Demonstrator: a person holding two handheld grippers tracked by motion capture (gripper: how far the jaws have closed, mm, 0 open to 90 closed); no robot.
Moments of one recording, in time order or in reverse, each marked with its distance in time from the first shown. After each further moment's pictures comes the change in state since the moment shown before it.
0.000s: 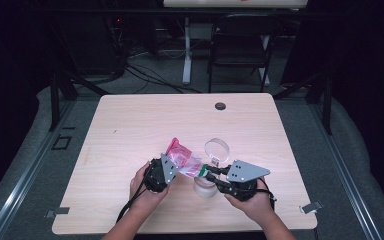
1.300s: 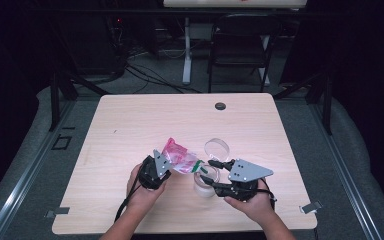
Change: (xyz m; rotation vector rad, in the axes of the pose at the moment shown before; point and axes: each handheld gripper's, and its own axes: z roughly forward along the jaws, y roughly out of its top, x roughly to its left) left arm 0.017 -0.006 0.001 0.016 -0.041 -0.125; right arm 0.000 0.003 -0.003 -0.055 -0.013 0.015
